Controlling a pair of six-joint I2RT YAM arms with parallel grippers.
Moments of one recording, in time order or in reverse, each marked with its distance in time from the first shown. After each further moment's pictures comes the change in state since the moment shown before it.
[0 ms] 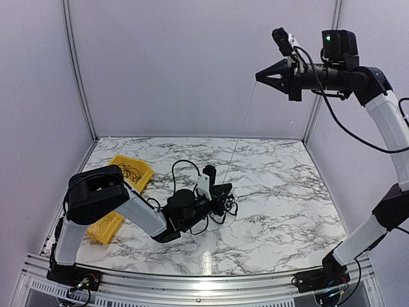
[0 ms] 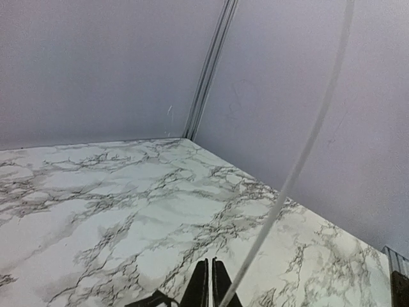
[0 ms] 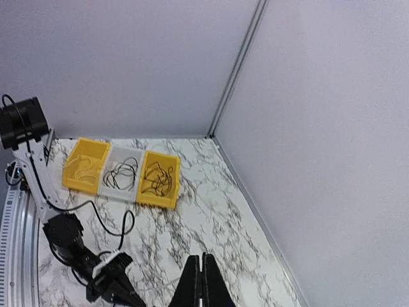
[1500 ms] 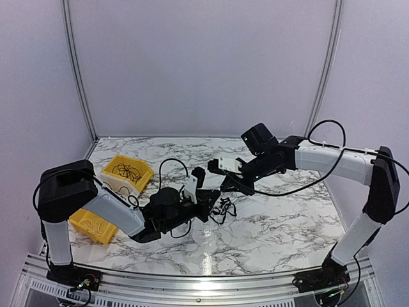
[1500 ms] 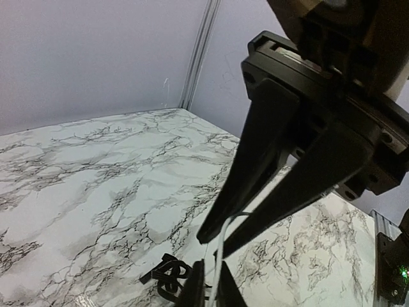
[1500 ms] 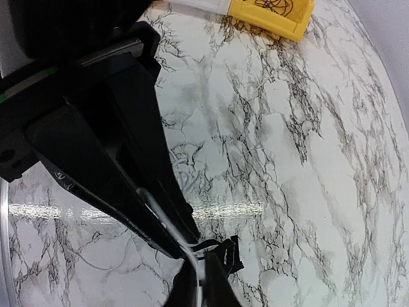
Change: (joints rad) left arm -0.006 -0.256 -0.258 -0.150 0.079 -0.016; right arm 0.227 0.087 -0.902 0.336 0.263 -0.229
